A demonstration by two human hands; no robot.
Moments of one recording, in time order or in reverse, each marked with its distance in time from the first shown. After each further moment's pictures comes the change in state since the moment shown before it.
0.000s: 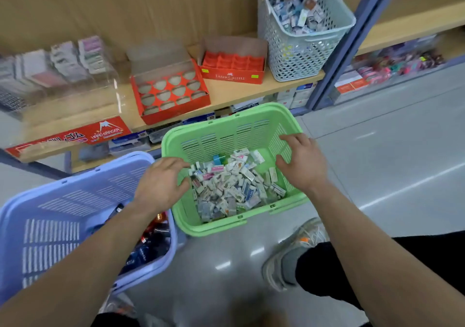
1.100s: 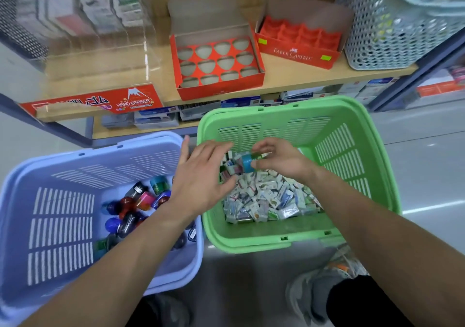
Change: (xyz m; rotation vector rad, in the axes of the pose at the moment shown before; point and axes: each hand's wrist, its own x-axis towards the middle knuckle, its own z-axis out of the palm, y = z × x) left_hand 0.014 -0.001 0.028 -0.059 0.155 -0.025; right_hand 0.087 -0.079 0.122 0.655 -0.688 0.012
